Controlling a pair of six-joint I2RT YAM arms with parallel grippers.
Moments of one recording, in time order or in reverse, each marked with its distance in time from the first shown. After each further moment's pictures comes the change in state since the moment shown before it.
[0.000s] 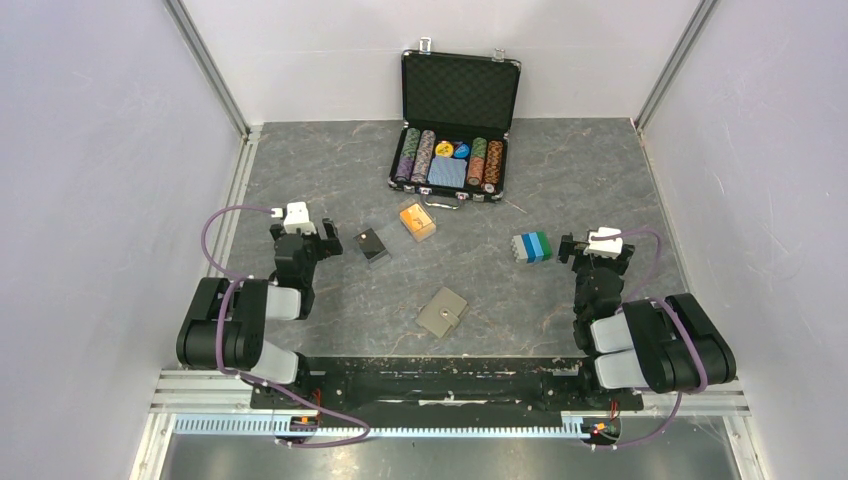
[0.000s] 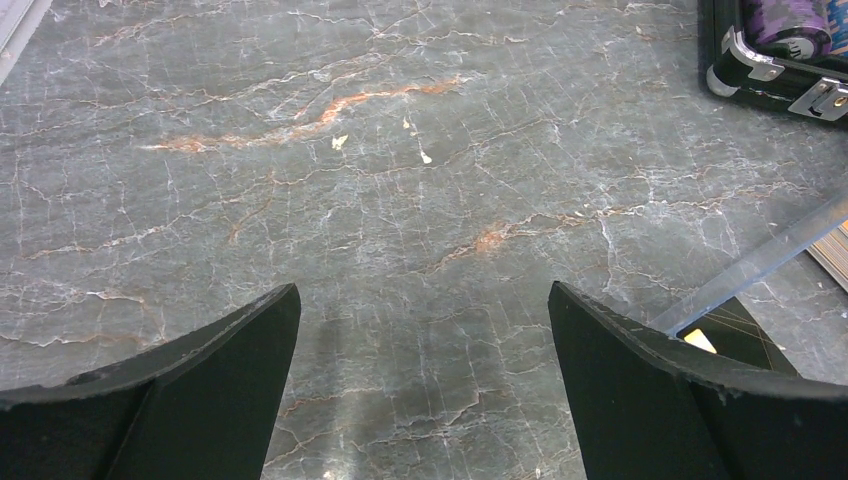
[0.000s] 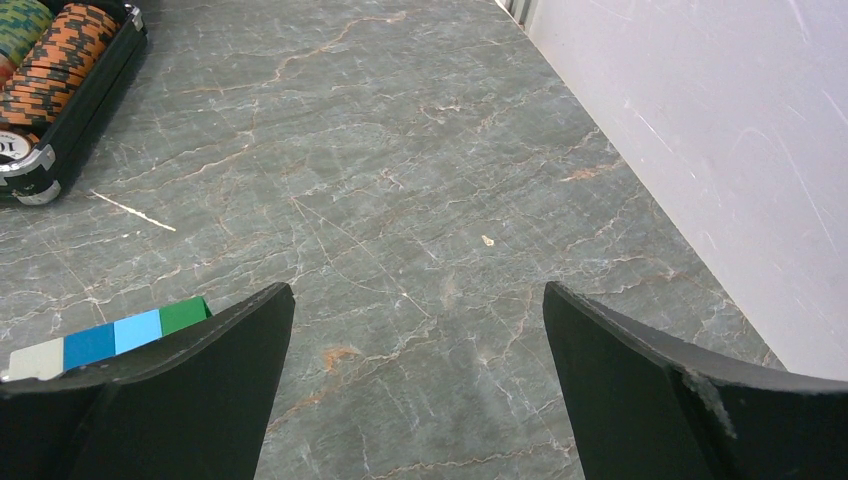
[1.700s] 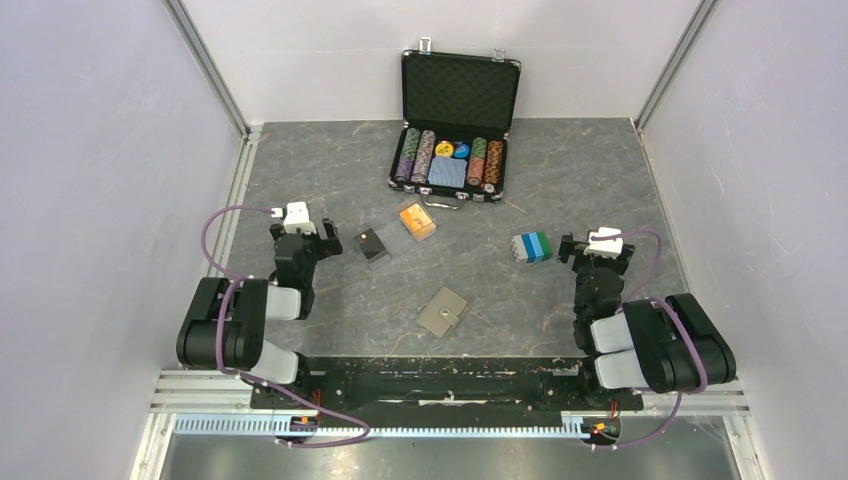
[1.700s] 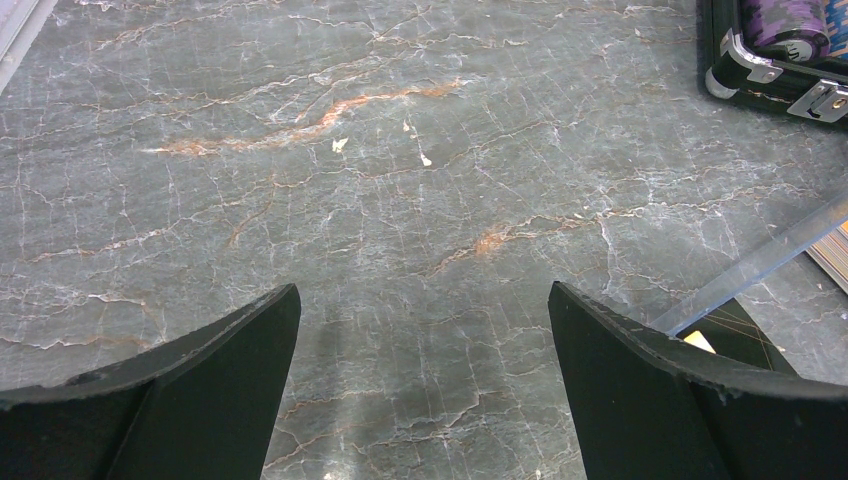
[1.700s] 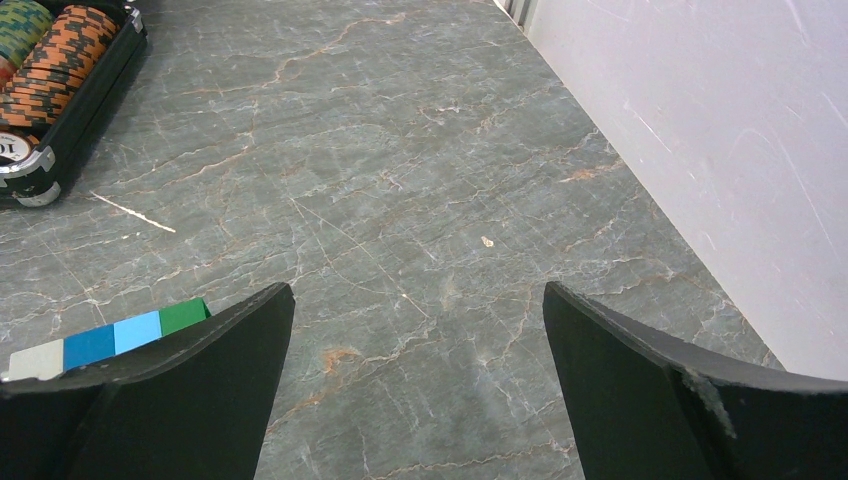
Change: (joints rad) left arm 0.000 0.000 0.000 0.005 0.000 0.003; right arm -0.001 0.000 0.000 0.002 0.000 0.000
